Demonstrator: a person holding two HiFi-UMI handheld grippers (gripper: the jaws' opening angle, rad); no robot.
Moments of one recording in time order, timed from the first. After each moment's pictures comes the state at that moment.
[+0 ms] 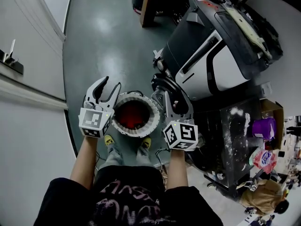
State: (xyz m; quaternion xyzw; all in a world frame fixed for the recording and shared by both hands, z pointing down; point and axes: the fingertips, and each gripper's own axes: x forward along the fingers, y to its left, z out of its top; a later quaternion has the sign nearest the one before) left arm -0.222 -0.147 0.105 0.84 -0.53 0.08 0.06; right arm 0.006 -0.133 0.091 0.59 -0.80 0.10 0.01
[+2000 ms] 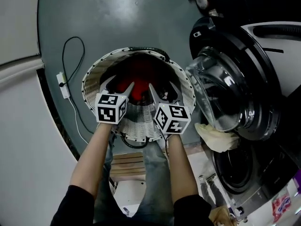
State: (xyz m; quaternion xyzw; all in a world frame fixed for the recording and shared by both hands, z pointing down) left arm -0.181 -0.120 0.779 0.70 -0.50 0.27 0.42; right arm -0.043 -0.139 0.750 0.47 -0.75 0.41 0.23
